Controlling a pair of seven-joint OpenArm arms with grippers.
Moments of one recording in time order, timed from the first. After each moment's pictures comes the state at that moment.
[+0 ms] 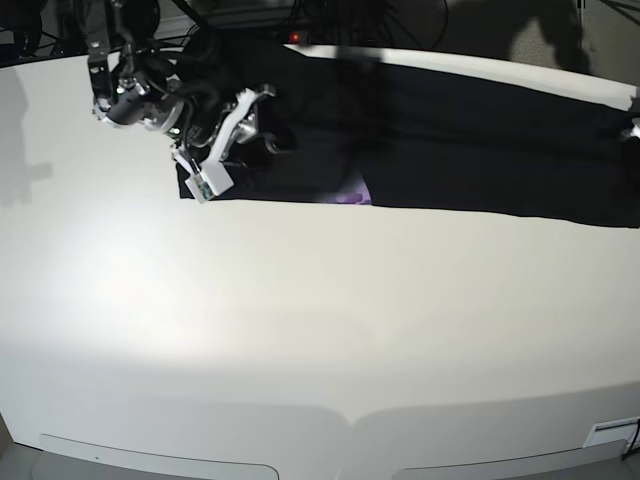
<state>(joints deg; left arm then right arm) 20.5 -37.2 -24.3 70.0 -55.1 -31.8 27.5 -17.1 14.1 0.6 101.4 34.1 35.0 -45.1</state>
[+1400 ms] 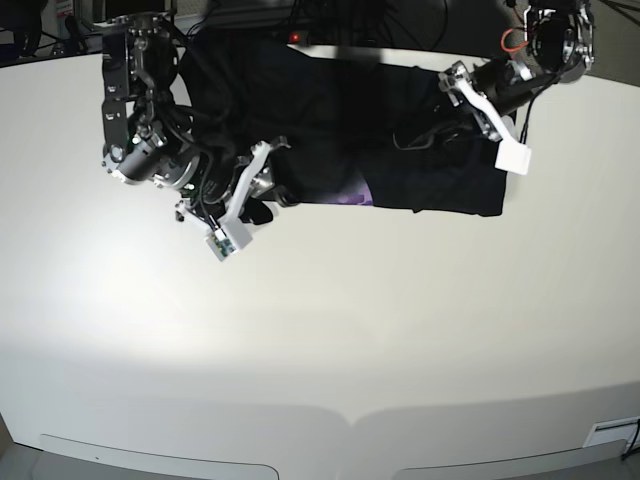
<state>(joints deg) 23.3 -8.1 -9.4 94.8 -67.3 -37.8 50.4 -7.0 10.4 0.7 101.4 26.8 35.0 -50.2</state>
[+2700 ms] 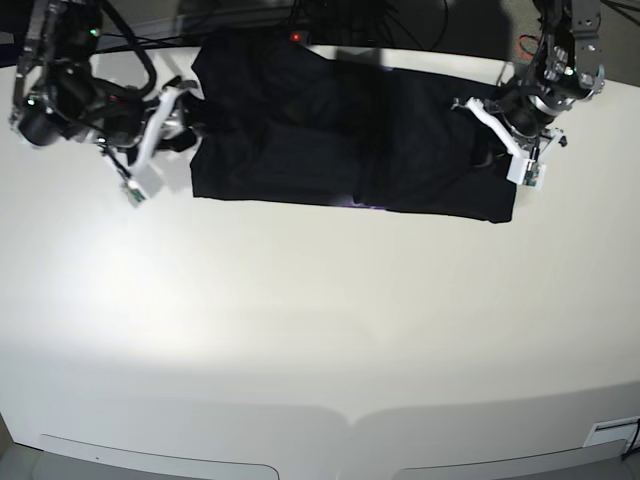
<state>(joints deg) 20.4 -10.0 -9.6 92.3 -18.2 -25.1 28.2 -17.7 19.6 20.8 111.1 55.5 35.2 -82.6</state>
